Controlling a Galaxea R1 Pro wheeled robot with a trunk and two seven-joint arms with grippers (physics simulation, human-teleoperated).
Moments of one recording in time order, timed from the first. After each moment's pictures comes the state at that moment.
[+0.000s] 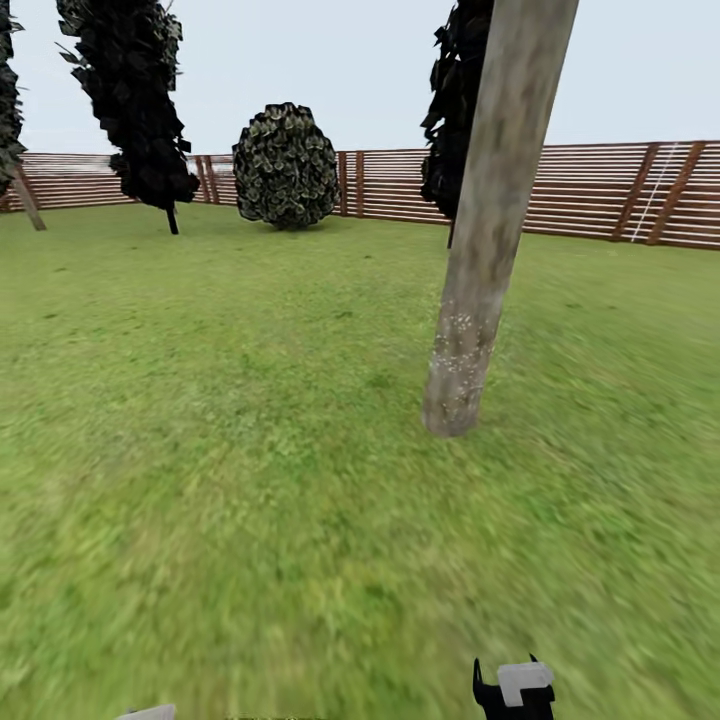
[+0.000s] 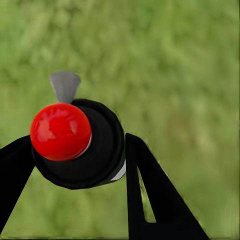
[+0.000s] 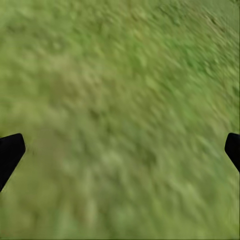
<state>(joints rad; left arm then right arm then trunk) -0.37 0.17 0.13 0.02 0.04 -0.54 0.02 -0.41 0.04 -0.60 -0.04 0.97 -0.67 -0.48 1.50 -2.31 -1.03</state>
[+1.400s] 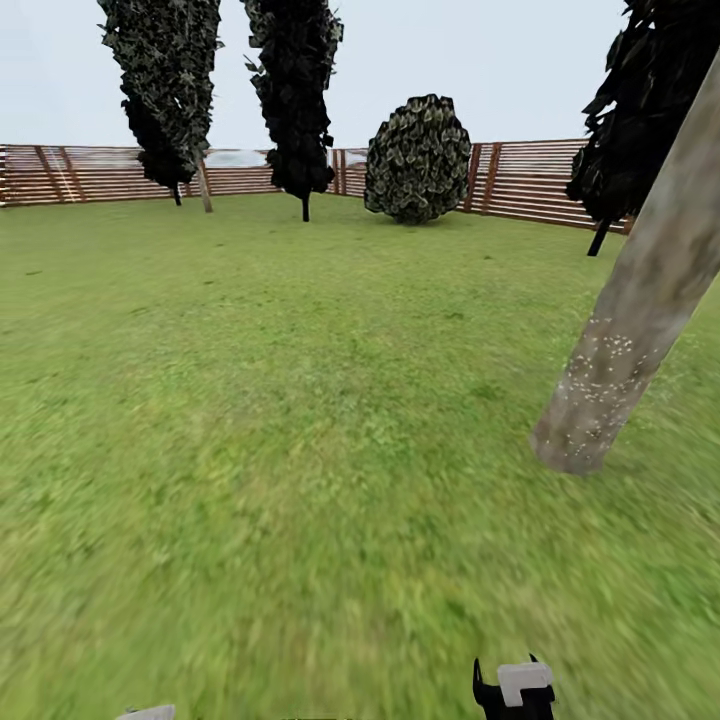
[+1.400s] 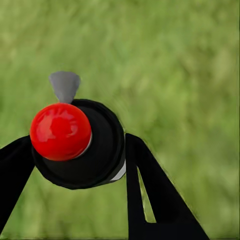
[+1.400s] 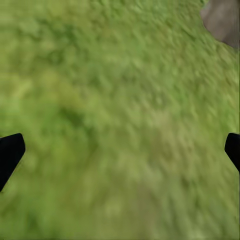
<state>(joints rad) -0.37 0.17 0.13 0.02 0.04 -0.54 0.02 -0.40 0.04 -0.60 -0.04 0.97 -0.67 -0.48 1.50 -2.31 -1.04</state>
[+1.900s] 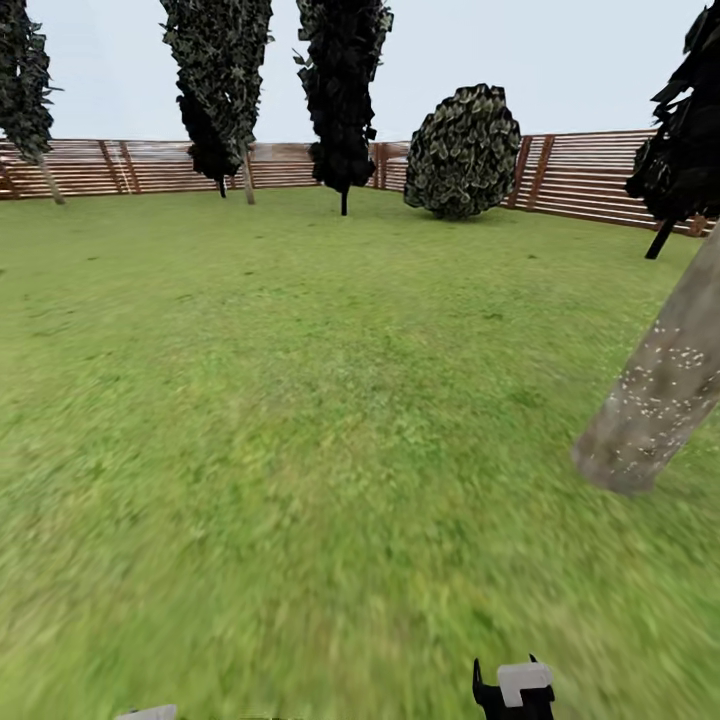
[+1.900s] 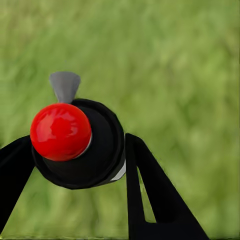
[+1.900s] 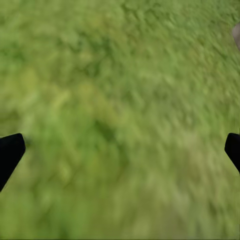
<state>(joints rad) -0.37 0.17 0.13 0.02 0.04 -0.54 0.02 -0.40 0.04 -0.60 -0.03 0.97 -0.67 -0.48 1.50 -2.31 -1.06</state>
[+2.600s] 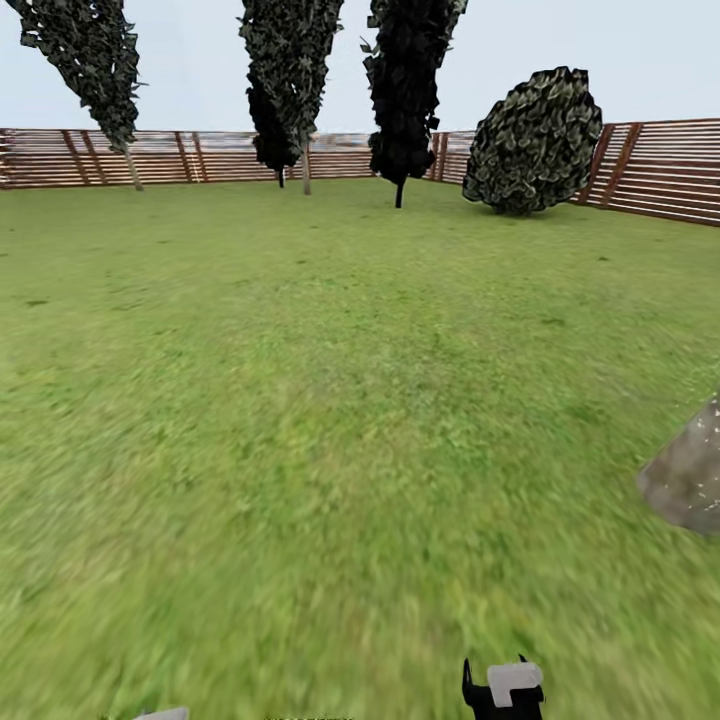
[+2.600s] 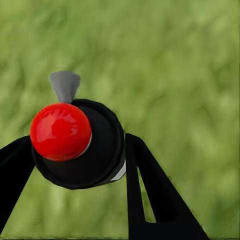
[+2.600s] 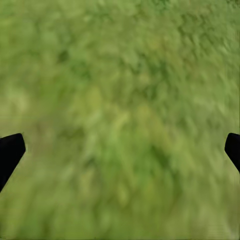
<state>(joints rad) -0.37 0.14 0.13 0.02 0.04 -0.54 0.00 -0.40 0.06 -0.60 -0.03 0.98 -0.67 -0.48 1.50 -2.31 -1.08</state>
